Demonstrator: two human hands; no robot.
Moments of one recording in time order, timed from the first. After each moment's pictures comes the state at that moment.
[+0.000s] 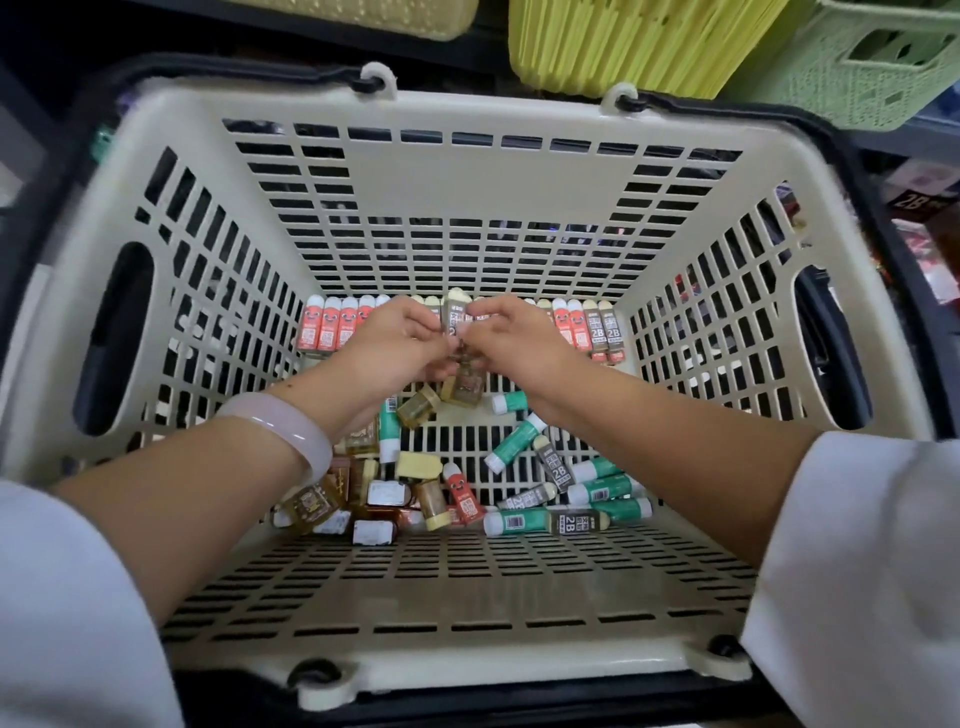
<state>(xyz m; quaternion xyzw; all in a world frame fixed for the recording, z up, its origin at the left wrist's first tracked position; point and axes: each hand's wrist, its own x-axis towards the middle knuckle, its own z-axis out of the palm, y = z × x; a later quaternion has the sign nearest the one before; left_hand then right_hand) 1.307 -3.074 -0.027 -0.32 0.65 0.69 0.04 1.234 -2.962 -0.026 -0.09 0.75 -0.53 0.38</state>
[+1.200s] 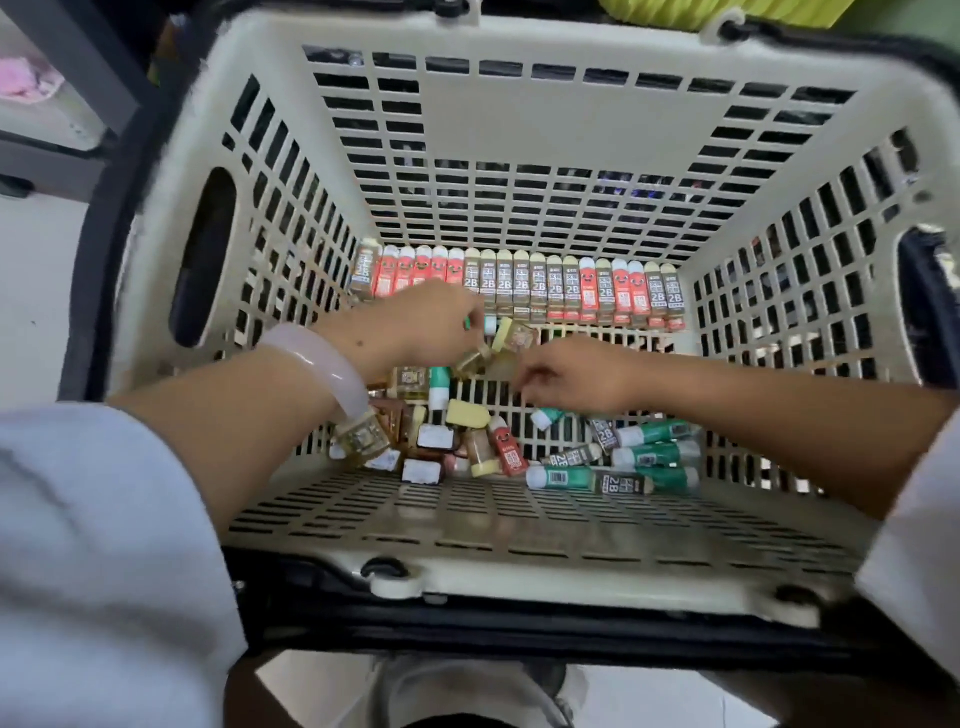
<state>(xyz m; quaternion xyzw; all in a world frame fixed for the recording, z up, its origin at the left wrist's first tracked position) 1.322 -3.091 -0.021 -0.10 0.94 0.26 0.21 1.243 -2.937 -0.029 -0.50 0.76 -0.03 0.41</state>
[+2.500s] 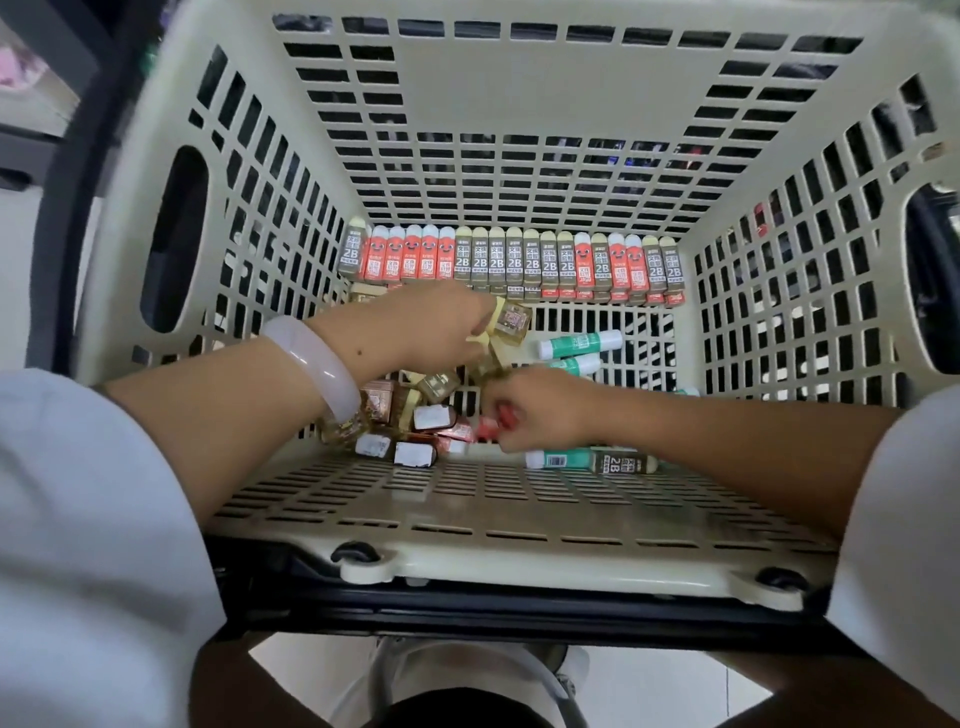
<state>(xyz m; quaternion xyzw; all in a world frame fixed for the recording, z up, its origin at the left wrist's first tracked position) 1.322 -3.077 -0.032 0.00 0.96 0.13 0.24 1.278 -2.930 -0.064 -0.54 0.74 -0.02 0.39</state>
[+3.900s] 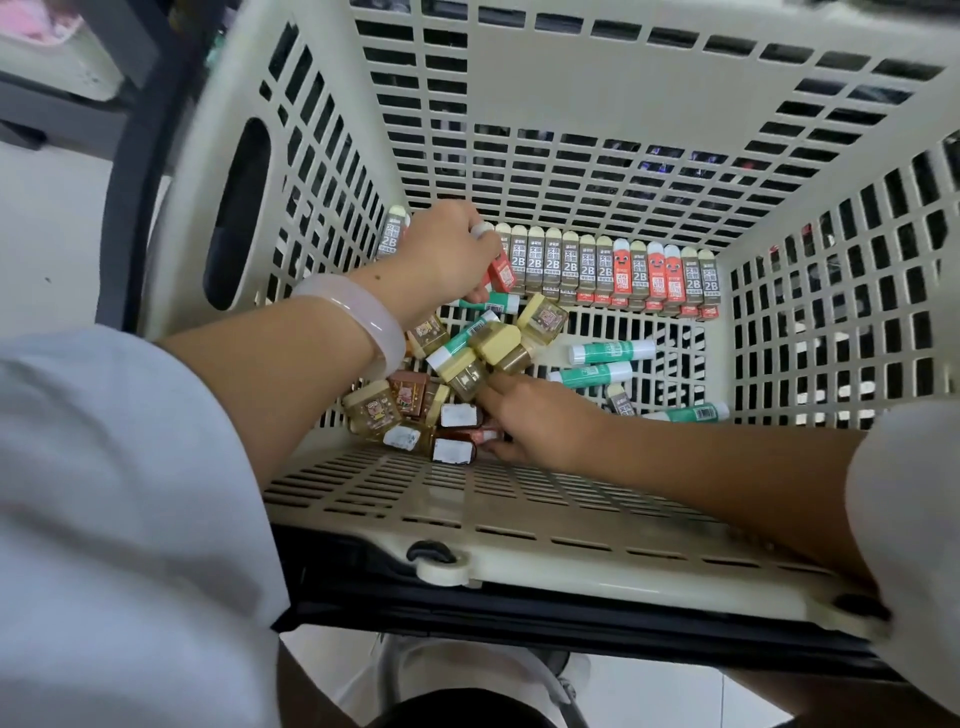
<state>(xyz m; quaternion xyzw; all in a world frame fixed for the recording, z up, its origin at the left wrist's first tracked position) 1.314 -3.102 -0.026 -0.34 0.80 0.50 0.03 1.303 -2.943 -0.092 -0.65 0.73 0.01 0.22</state>
